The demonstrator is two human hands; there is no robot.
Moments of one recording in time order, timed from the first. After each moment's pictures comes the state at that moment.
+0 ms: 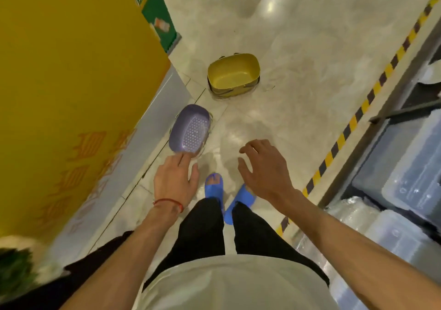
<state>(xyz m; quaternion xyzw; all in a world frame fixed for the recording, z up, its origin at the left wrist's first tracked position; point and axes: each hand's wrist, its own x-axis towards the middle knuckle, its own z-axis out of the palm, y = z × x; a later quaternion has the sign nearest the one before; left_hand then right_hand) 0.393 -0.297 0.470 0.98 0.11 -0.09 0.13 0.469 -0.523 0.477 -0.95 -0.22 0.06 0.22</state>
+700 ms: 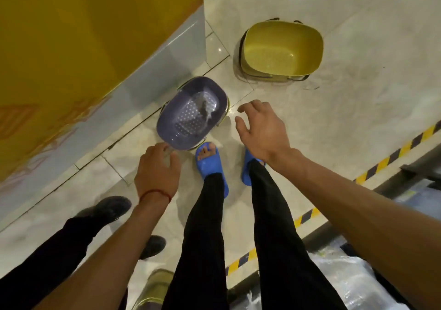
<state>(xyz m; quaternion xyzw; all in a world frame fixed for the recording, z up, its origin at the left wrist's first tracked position) 0.465 -0.210 0.233 0.82 0.48 -0.14 0.28 0.657 -0.369 0.229 -0.91 -0.30 0.24 0.14</state>
